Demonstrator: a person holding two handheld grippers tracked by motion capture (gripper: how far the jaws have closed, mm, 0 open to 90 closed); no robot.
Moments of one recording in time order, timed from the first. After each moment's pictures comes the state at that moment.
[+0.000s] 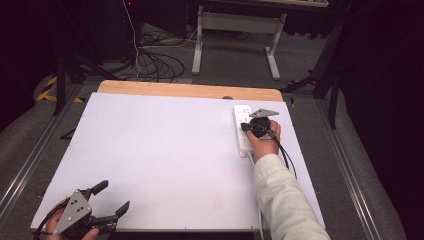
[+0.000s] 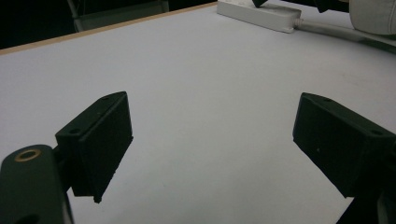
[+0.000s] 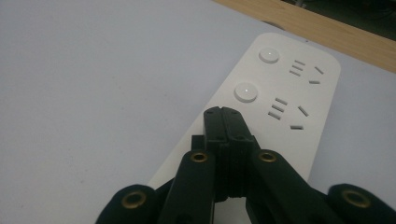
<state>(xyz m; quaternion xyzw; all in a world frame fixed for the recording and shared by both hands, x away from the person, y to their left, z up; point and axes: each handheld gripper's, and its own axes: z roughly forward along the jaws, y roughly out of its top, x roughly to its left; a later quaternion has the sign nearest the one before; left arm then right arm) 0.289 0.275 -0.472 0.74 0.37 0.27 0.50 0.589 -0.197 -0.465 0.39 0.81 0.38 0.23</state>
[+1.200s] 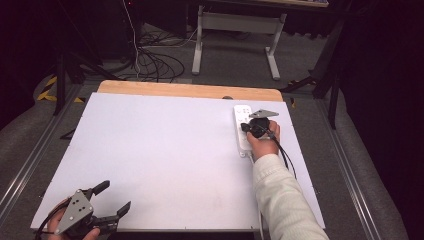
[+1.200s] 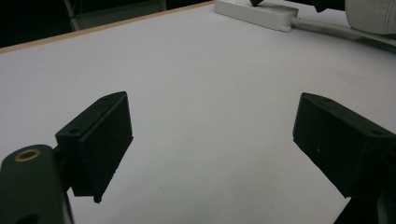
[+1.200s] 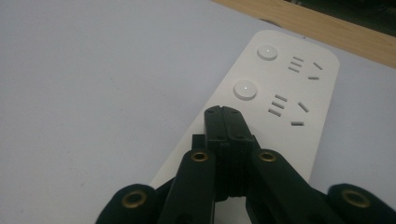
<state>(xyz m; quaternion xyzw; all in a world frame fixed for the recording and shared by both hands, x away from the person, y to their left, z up) 0.290 0.274 -0.472 0.74 0.36 0.27 0.50 0.587 -0.196 -0.467 0.40 0.80 0.38 0.23</state>
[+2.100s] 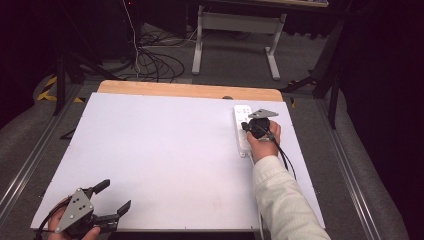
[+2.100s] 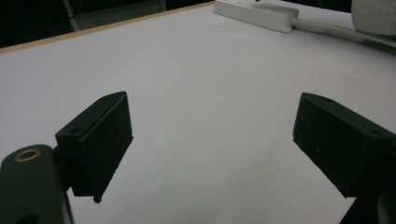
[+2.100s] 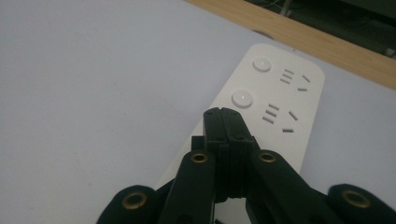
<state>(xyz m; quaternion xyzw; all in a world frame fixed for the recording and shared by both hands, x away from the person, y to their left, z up) 0.293 0.274 -0.472 0.74 0.36 0.27 0.50 0.578 -0.191 -0.454 0.39 0.80 0.38 0.25</state>
